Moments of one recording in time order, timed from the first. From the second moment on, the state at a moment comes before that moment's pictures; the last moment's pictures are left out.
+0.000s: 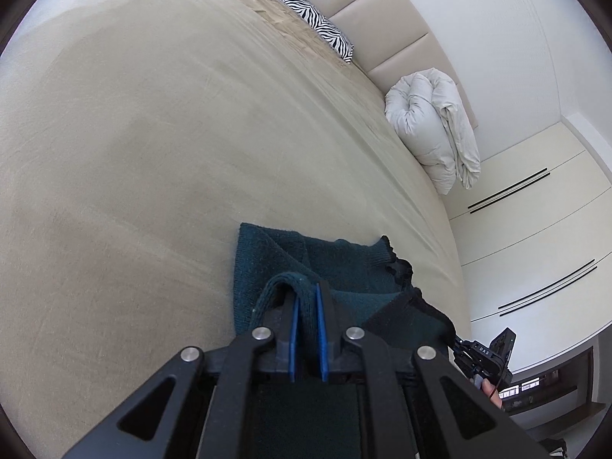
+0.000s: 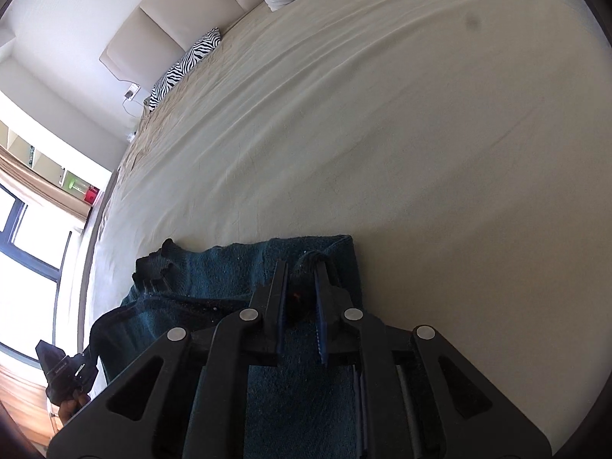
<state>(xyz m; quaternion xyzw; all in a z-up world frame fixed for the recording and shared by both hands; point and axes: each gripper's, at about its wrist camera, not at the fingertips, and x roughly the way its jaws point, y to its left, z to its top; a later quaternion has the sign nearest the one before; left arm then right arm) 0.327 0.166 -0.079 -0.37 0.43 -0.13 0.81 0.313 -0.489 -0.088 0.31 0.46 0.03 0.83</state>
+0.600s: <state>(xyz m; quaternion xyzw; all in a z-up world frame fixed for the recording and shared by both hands) 0.248 0.155 -0.088 -0.29 0.44 -0.10 0.85 0.222 -0.473 -0.067 0.25 0.45 0.03 0.86</state>
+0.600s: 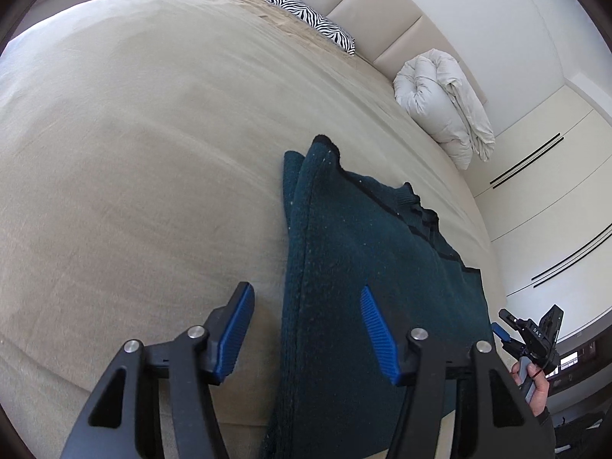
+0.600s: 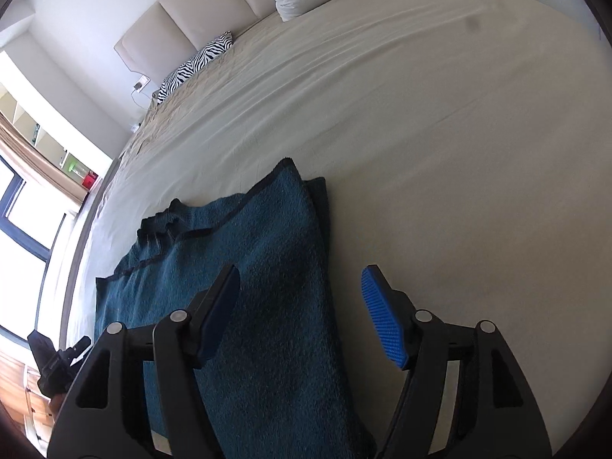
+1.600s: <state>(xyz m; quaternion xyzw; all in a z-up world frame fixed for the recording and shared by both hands) 0.204 0.129 -0.087 -0.19 0.45 -0.07 0.87 0.121 -0.450 -0.069 0.12 0.46 -0.03 0.88</state>
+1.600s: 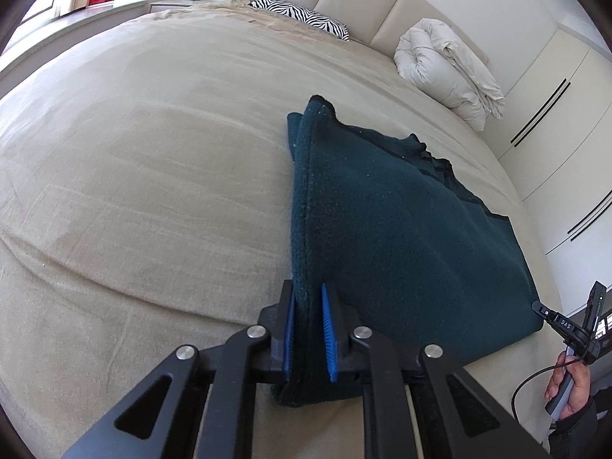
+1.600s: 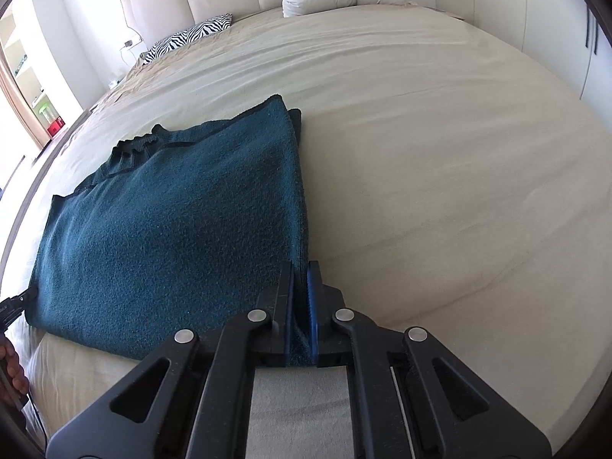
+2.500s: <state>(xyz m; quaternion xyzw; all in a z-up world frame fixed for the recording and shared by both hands) 0.179 0.138 -0.093 -0.19 0.45 -0.06 0.87 0.116 -0.462 -0.083 0.16 0.47 -0.02 0.87</state>
